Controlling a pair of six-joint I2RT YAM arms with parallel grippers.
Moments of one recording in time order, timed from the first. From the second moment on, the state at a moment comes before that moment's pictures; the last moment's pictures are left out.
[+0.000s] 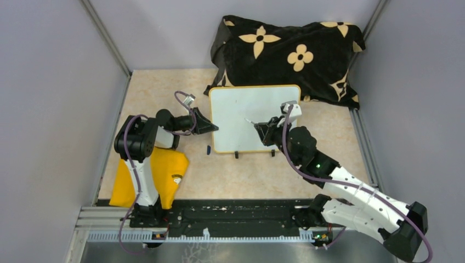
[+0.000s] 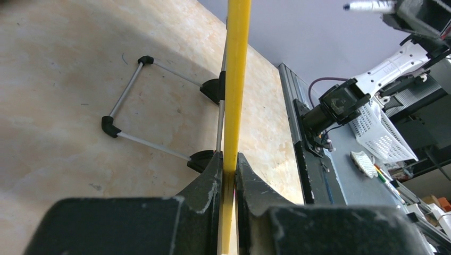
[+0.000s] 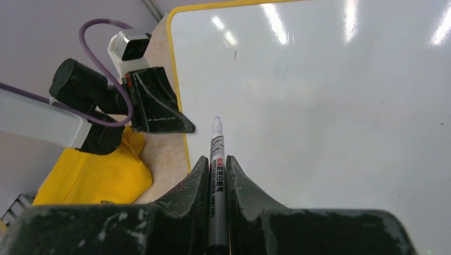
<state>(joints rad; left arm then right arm) -0.17 2.04 0.76 1.55 1.27 -0.90 0.82 0.81 0.67 0.03 0.26 0.41</state>
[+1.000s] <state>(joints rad) -0.18 2.04 0.76 1.55 1.27 -0.90 1.04 1.29 1.04 0.01 0.76 0.17</state>
